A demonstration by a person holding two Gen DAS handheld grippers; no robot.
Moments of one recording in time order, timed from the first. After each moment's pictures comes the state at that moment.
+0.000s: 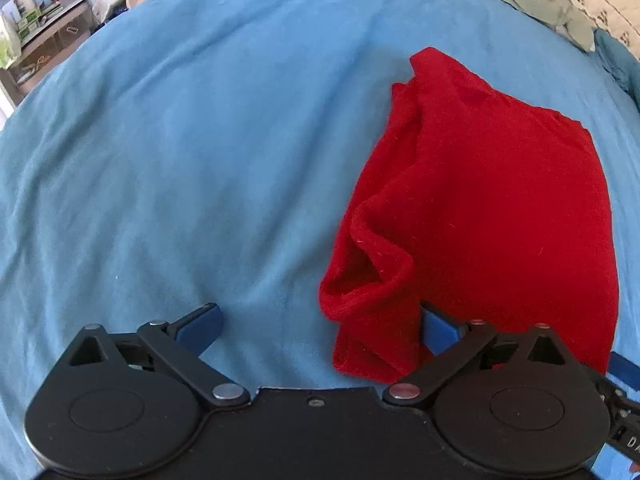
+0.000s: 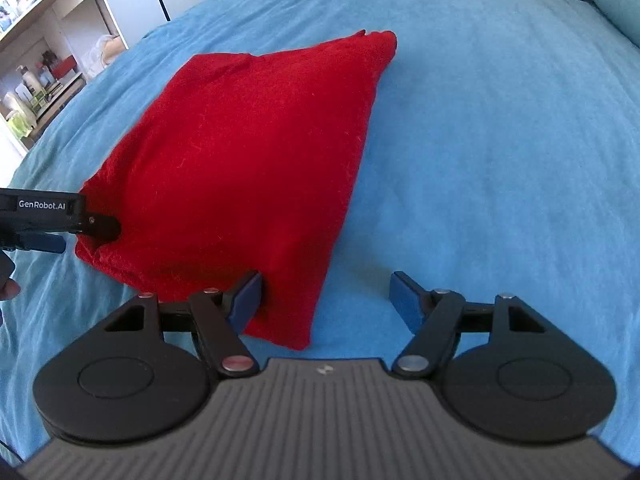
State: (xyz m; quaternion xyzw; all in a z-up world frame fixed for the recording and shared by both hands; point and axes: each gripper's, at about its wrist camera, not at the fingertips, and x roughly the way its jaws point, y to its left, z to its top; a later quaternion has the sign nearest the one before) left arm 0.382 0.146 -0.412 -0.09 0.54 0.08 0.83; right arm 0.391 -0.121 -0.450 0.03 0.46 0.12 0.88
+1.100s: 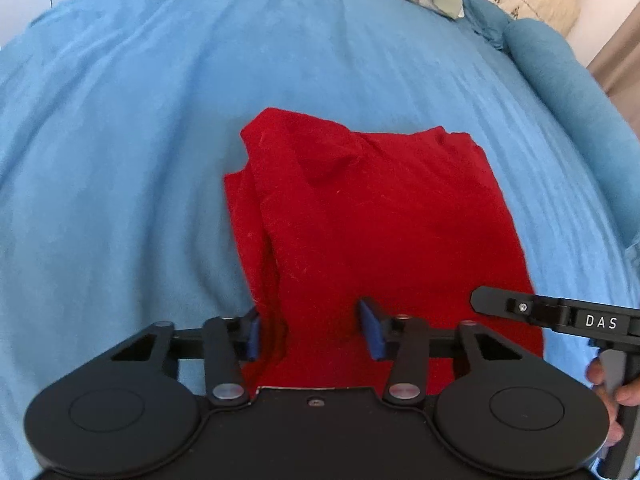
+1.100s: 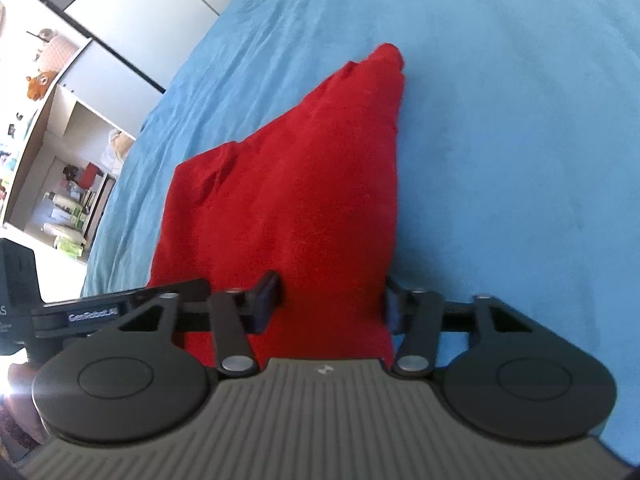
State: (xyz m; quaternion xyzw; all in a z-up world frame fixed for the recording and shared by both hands) left arm 0.489 0.124 -0.405 -0.07 0.52 -0.14 0.84; right arm 0.511 -0.143 -0.457 0.23 0.48 0.16 0.83
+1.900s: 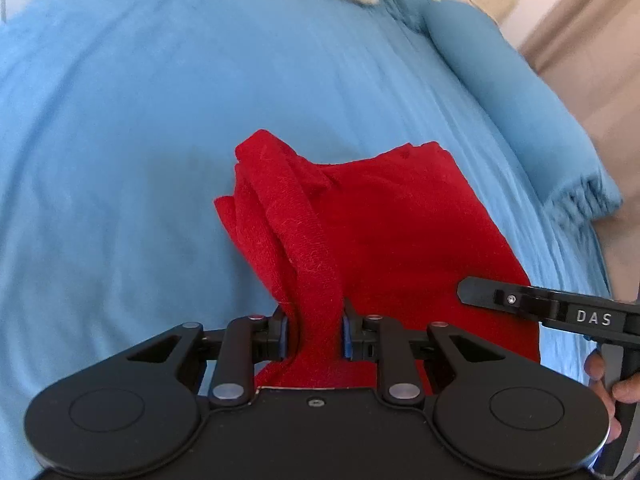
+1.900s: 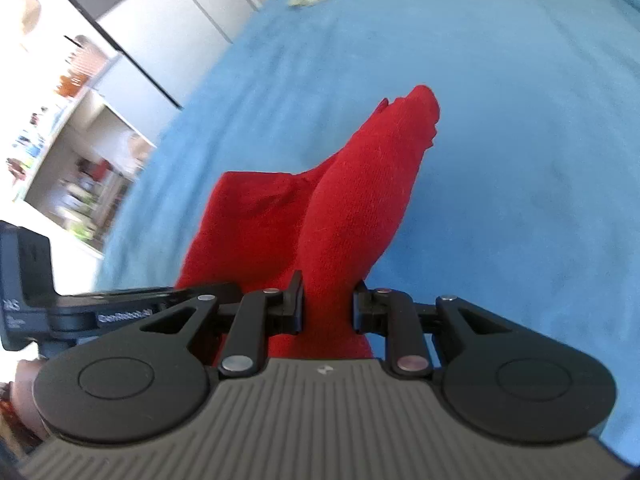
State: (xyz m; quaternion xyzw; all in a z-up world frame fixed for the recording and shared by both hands) left arm 0.383 0.004 -0.374 -0.09 0.52 -0.21 0.82; right arm 0.384 -0.254 -0.373 0.20 0.46 0.14 0.86
